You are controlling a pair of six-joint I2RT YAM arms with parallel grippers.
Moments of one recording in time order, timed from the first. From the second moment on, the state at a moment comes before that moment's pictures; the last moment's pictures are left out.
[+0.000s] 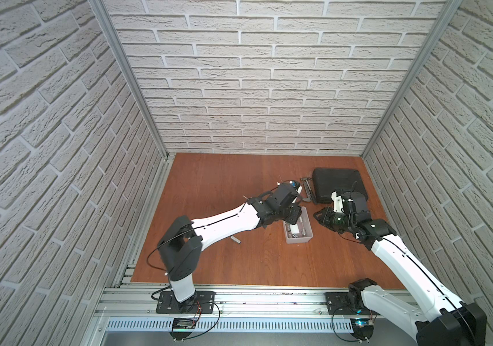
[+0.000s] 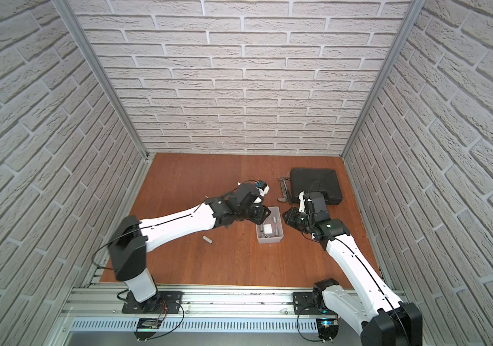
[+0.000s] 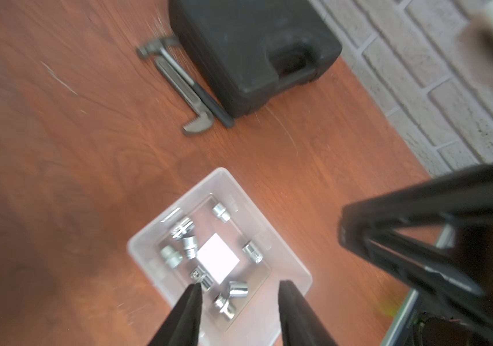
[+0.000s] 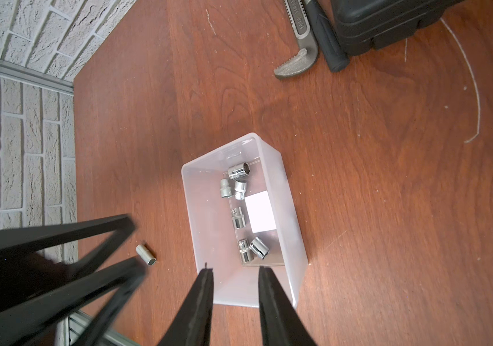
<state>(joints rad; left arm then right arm) -0.98 1.65 1.34 -0.39 -0.04 -0.37 0.20 1.00 0.78 -0.63 -0.23 0.69</state>
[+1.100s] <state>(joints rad) -0.61 1.27 0.79 -0.79 -0.18 -0.62 0.45 1.09 0.84 -0.56 -0.18 0.67</state>
